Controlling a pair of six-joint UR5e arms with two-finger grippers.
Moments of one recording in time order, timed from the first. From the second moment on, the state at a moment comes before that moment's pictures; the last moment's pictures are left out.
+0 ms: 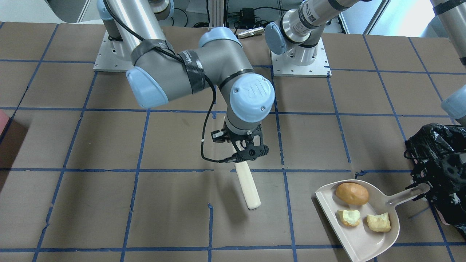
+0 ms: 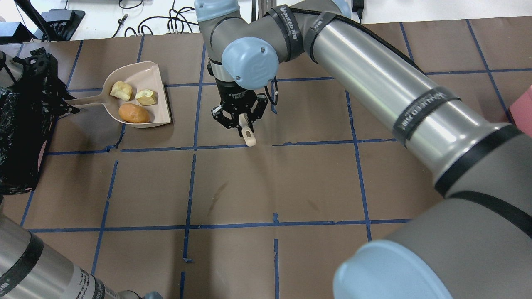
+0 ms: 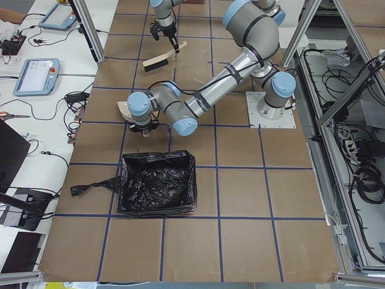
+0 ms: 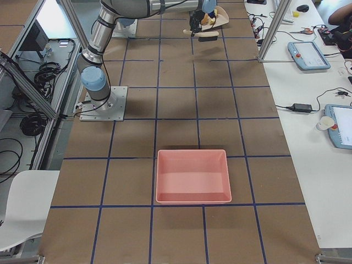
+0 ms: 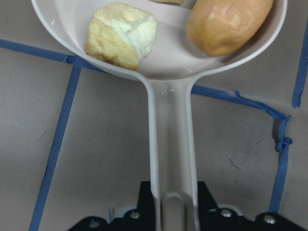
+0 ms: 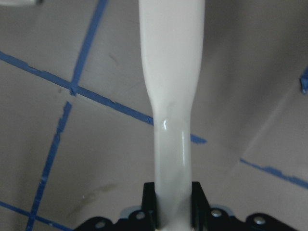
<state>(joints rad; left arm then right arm) -0.95 -2.12 -1.46 -1.17 1.31 1.91 2.04 -1.04 1.26 -1.54 -1.50 0.17</state>
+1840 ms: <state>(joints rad) -0.41 -1.95 -1.22 -1.48 1.39 2.05 2.14 -1.35 1.97 -2.10 -1.51 0.54</state>
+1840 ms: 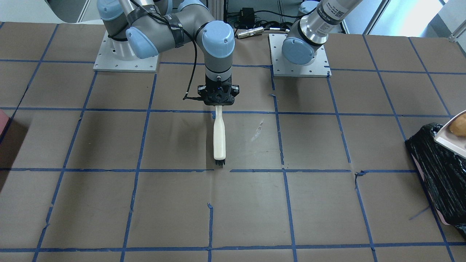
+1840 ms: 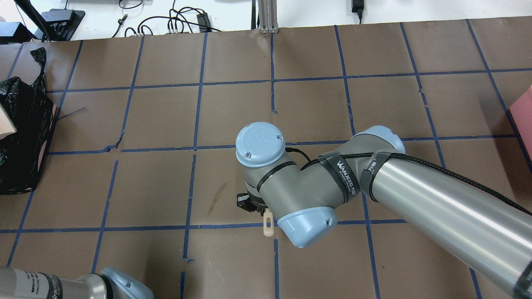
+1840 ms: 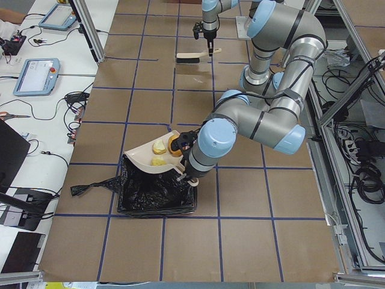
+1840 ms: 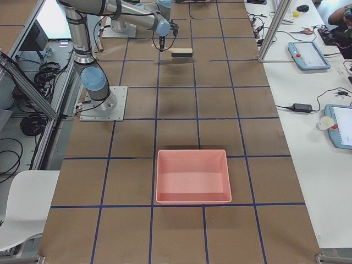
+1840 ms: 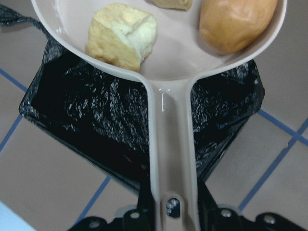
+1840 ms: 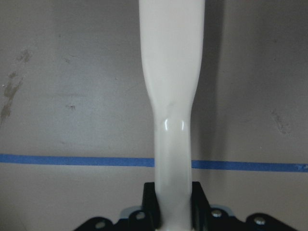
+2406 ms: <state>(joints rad) -0.36 -2.00 -1.14 -1.45 1.46 2.07 2.15 -1.34 1.97 -2.10 -1.51 0.57</state>
